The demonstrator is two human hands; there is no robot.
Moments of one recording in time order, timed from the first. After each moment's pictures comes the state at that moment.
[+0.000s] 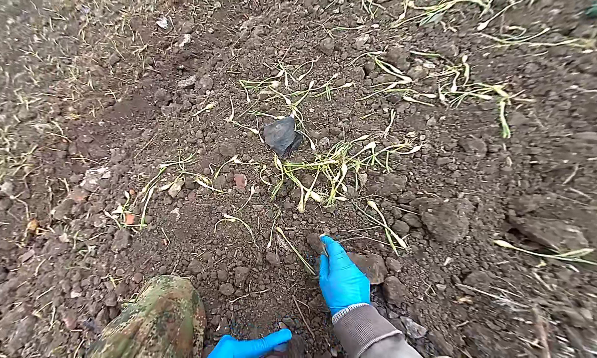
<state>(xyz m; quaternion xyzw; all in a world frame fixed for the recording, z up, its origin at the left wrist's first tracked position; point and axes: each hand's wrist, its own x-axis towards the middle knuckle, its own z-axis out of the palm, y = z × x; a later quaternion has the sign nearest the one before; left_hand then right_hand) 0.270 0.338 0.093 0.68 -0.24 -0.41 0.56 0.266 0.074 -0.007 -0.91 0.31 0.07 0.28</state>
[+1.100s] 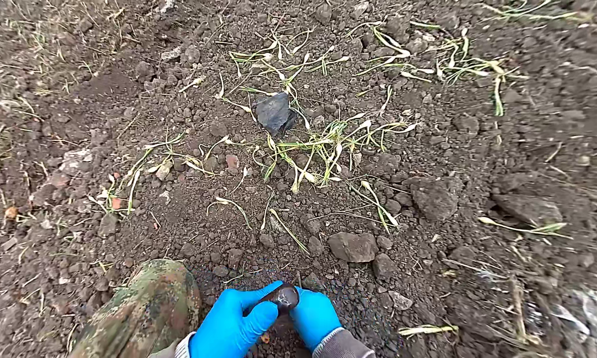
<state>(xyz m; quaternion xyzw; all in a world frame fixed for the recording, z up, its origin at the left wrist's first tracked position) 0.291 0.309 0.095 0.71 -0.10 -0.45 0.53 0.216 0.131 -0.004 -0.88 0.07 0.41 0.22</state>
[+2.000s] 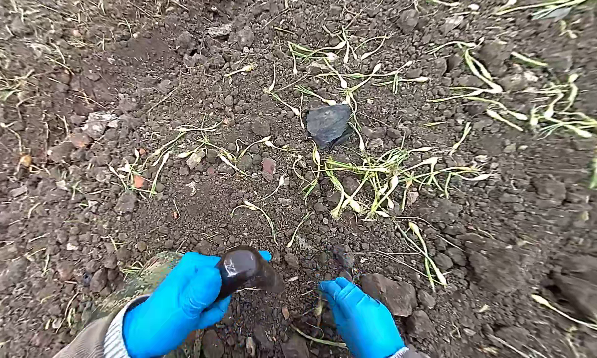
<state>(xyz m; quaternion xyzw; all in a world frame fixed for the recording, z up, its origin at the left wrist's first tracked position) 0.389 0.372 0.146 0.59 -0.11 -0.40 0.69 0.266 0.083 0.015 -0.95 0.03 0.18 0.24</state>
